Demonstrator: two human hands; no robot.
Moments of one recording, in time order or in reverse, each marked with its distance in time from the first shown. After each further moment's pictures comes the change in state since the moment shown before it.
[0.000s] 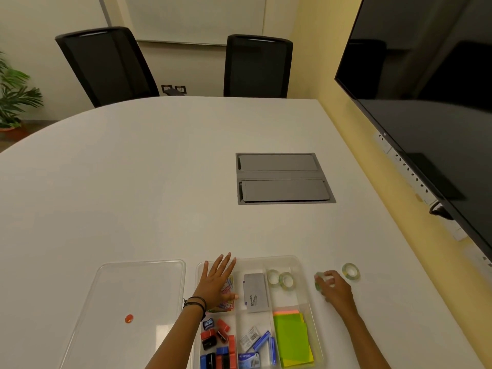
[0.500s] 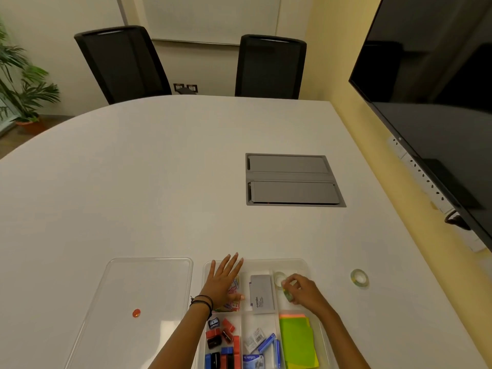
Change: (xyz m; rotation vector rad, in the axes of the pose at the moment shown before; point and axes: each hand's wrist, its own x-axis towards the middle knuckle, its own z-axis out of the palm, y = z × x) left_hand 0.001 0.010 -0.018 0.105 -0.123 -0.065; right_hand -0.020 -0.051 0.060 -0.063 -0.436 -0.101
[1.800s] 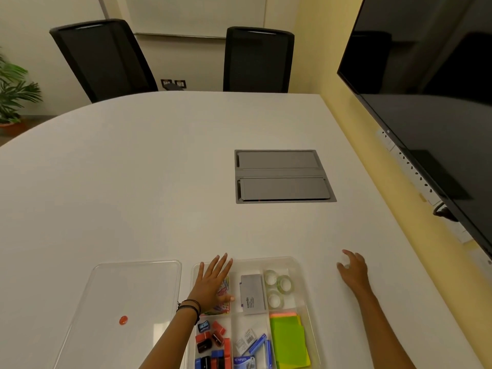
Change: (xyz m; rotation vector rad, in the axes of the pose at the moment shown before) left_hand 0.002 -0.006 0.011 -0.094 -0.010 0.023; right_hand 0.038 0.069 -0.122 -0.161 0.515 0.126
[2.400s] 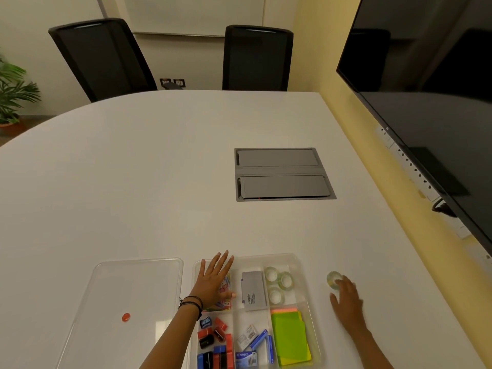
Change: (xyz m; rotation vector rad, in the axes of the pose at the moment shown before) left_hand 0.001 -0.001 0.006 -0.046 0.106 0.042; right_hand -0.055 0.066 0.050 -0.254 -0.031 -0.104
